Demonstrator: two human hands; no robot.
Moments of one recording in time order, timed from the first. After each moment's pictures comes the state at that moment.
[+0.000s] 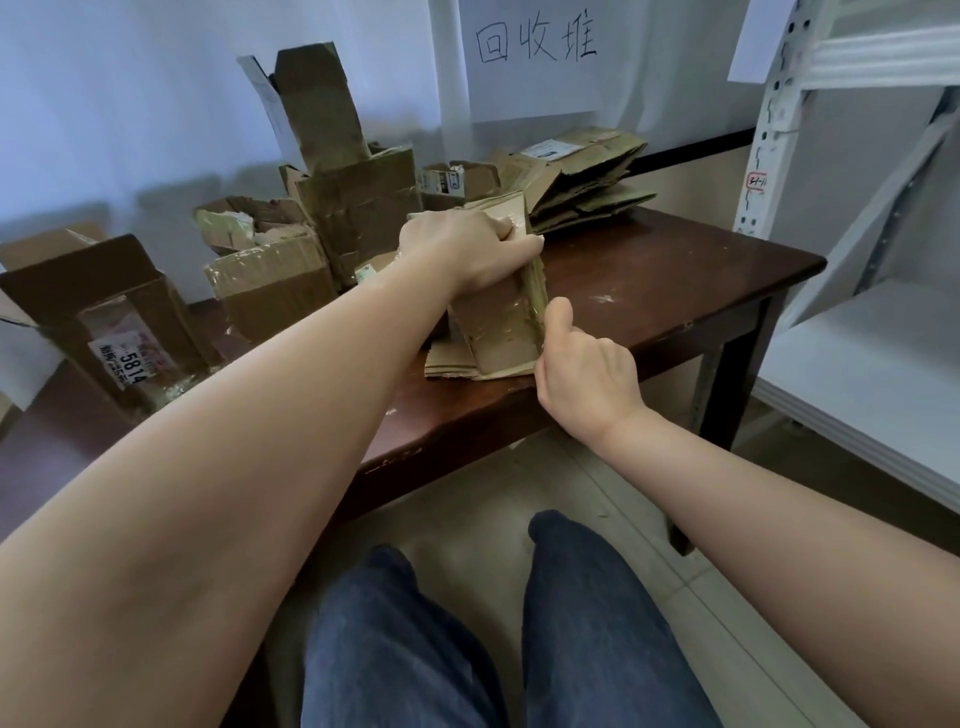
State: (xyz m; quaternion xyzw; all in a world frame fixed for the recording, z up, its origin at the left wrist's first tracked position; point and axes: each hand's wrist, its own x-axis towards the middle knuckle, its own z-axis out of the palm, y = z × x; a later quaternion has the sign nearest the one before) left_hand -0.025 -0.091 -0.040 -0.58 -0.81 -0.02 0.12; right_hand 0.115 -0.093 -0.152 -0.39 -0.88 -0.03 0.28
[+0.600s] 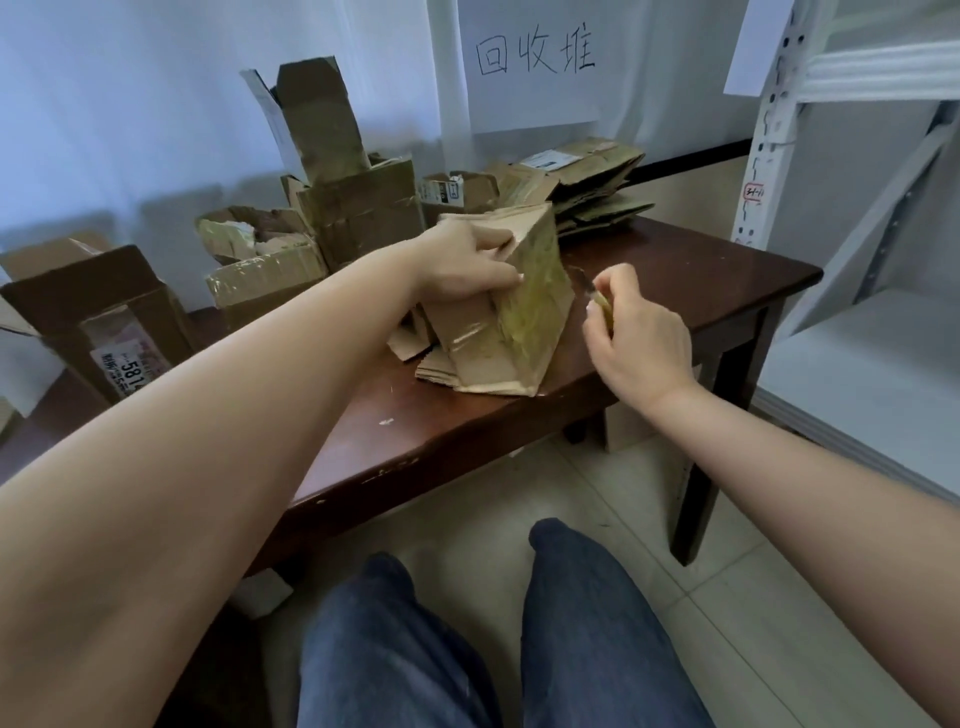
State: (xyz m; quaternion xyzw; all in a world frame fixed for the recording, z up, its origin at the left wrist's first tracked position) left_hand -0.042 -0.096 -0.032 -0.63 -0.76 -0.12 -0.08; right_hand 0.147 -0.049 -0.141 -0.39 -0.82 0.04 0.43
